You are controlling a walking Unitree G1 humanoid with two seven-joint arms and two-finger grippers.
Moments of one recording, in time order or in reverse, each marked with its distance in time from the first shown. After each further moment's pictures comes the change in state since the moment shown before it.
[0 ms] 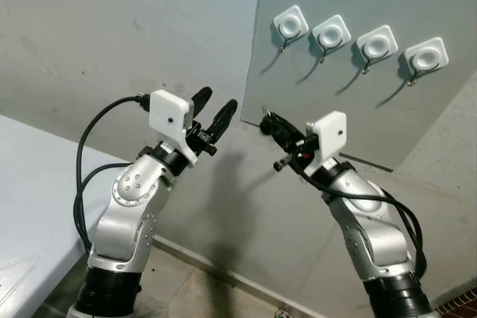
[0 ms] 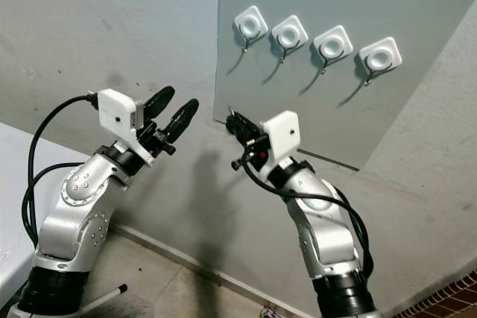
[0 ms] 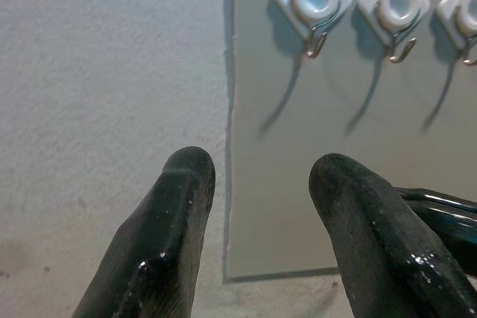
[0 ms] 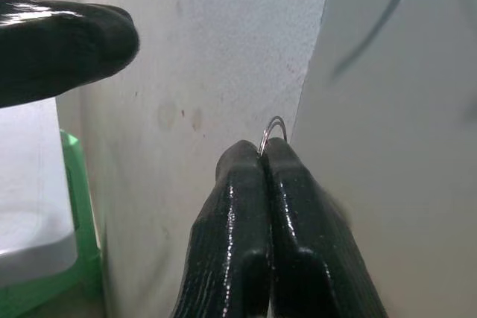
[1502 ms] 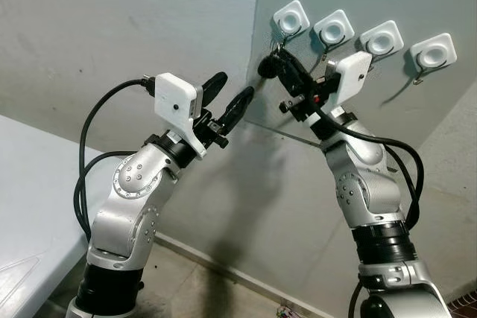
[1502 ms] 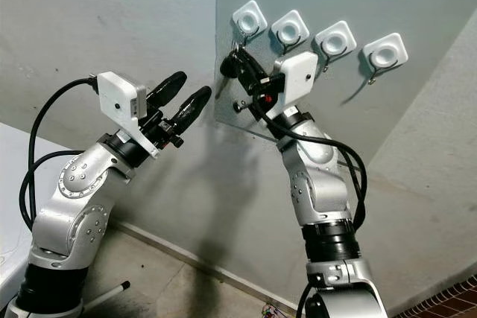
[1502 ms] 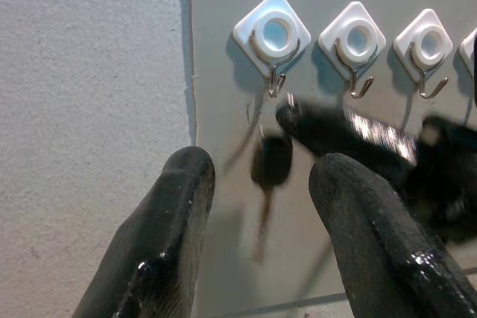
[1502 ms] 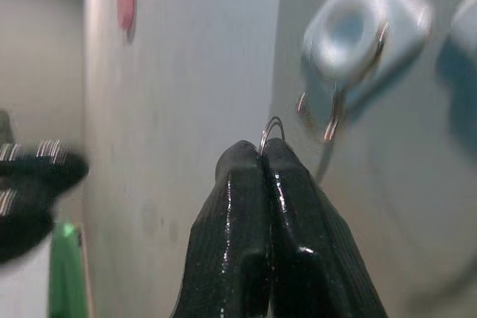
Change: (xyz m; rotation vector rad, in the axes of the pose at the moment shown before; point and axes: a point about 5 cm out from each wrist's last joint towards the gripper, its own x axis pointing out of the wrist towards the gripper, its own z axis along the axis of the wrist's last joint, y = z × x) left arm 0.007 -0.010 0.021 -0.016 -0.039 -0.066; right arm 0.026 -0.019 0.035 0.054 -0.178 0.006
